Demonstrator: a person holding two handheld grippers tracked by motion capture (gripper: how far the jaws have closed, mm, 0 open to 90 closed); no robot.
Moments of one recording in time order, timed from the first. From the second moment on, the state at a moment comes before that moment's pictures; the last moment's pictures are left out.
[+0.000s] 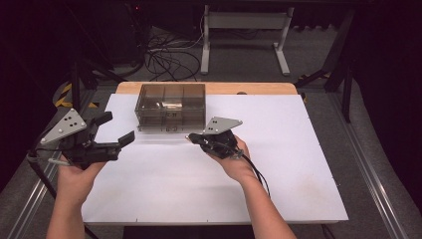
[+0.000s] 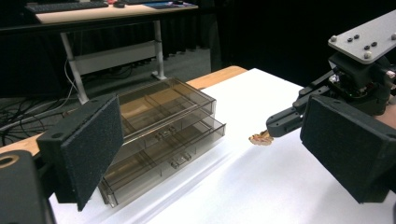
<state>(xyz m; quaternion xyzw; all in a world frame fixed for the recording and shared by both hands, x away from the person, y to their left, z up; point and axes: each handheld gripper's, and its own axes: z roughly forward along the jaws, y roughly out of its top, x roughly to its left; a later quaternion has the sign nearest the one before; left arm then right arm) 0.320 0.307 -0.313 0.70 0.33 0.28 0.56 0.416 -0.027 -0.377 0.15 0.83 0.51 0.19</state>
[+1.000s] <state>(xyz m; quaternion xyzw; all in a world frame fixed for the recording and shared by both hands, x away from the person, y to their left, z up) 0.320 0.308 -0.313 0.70 0.33 0.28 0.57 0.446 -0.017 -0.366 0.18 0.80 0.52 0.24</state>
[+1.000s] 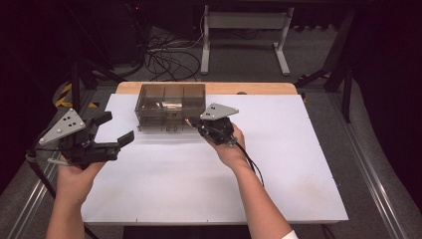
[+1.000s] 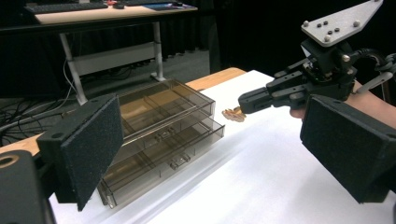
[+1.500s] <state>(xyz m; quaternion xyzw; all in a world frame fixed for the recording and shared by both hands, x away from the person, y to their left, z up) 0.320 0.311 -0.313 0.70 0.33 0.28 0.57 0.460 -0.004 -0.377 0.19 0.80 0.50 0.27</state>
